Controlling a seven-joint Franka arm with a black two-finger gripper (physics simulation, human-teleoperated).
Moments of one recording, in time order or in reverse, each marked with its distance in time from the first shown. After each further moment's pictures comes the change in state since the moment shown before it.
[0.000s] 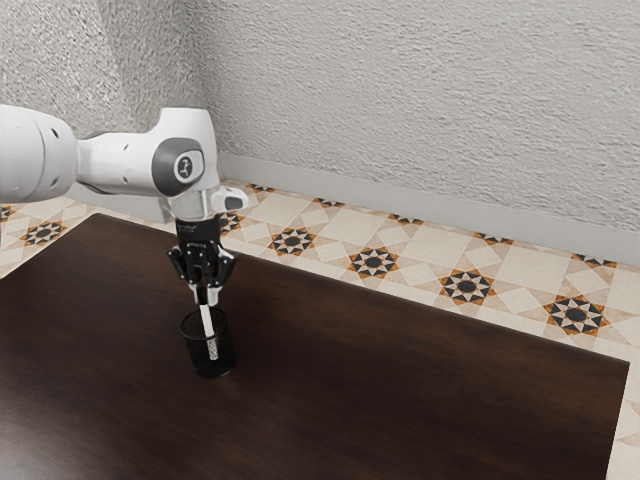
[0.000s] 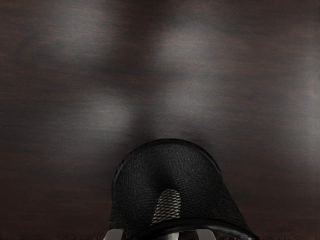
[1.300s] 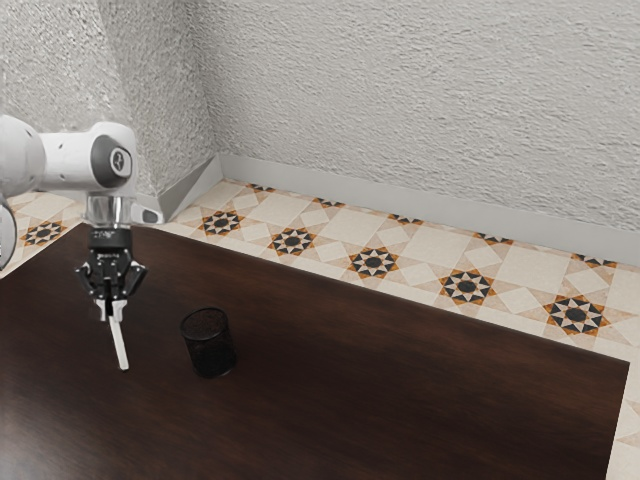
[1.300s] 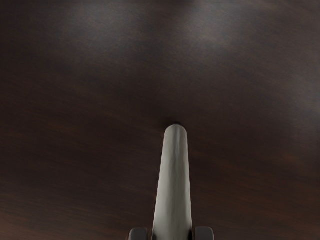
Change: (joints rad) arm 0.142 0.146 0.169 0.152 0.007 -0.403 -0.032
